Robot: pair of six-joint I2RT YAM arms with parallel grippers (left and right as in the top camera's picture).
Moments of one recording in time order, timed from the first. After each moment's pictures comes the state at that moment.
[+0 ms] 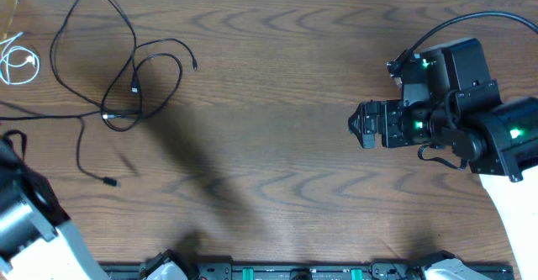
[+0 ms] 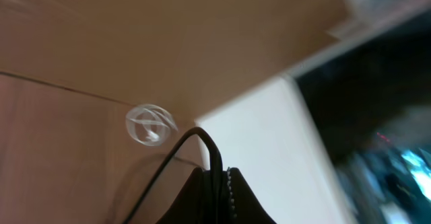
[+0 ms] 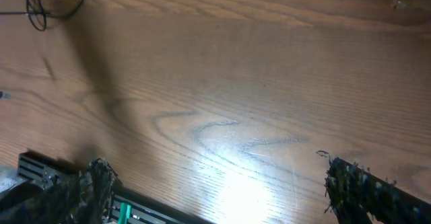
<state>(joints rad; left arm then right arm) 0.69 1.06 1.43 -0.61 -0.22 -0.98 0.35 1.31 1.62 -1.37 -0.22 0.28</state>
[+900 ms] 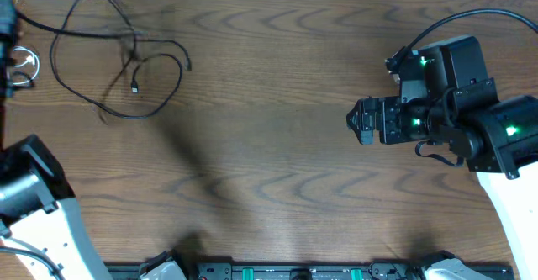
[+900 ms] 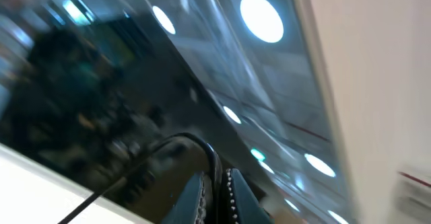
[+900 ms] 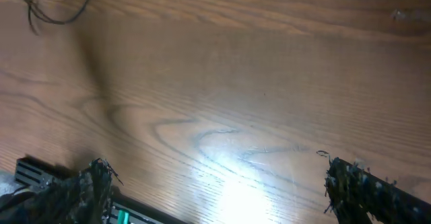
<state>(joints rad) 0.52 1.13 1.43 0.46 0.70 -1.48 0.35 1.31 1.61 -1.33 -0.21 0.28</state>
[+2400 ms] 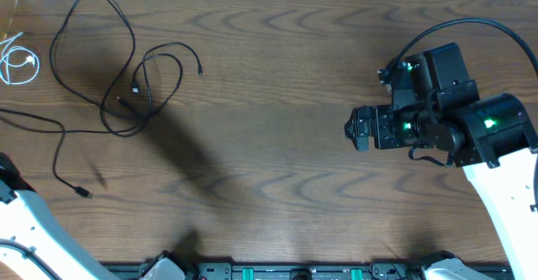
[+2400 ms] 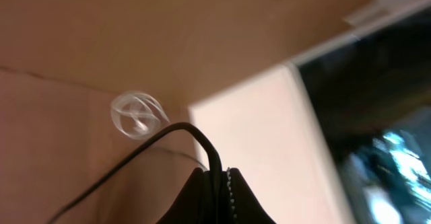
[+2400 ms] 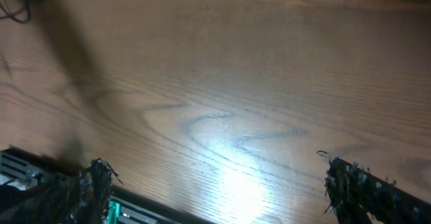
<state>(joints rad) 0.83 1.22 1.45 -0.50 0.04 -0.97 0.35 1.32 1.50 -1.31 -0.21 0.28</state>
